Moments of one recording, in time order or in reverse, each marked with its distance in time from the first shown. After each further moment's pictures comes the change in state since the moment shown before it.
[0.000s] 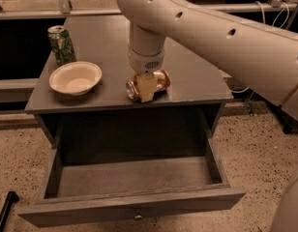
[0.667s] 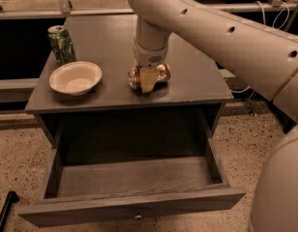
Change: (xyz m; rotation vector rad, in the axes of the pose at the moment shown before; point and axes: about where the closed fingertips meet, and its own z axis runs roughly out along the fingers) arm 0.015 -0.029 0.008 0.038 -0.033 0.060
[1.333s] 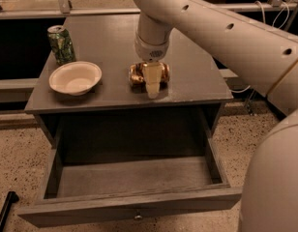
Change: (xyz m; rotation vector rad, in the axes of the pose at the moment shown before) arm 0.009 -0.021 -0.001 0.032 -0.010 0.023
